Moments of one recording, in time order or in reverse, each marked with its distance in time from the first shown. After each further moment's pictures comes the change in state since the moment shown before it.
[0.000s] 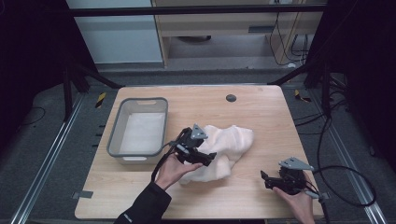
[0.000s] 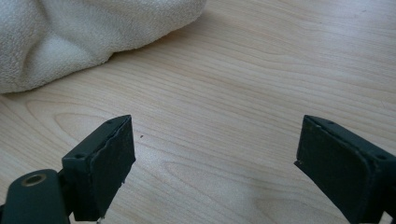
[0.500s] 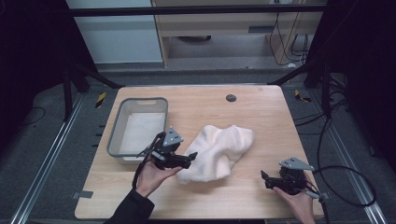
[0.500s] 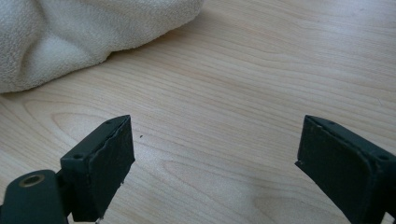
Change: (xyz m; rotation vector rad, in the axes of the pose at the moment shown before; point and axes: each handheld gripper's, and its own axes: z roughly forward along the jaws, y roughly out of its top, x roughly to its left) left arm 0.019 -0.038 -0.048 -0.088 0.096 -0.048; right arm -0.001 0.000 0.000 0.002 -0.004 0.000
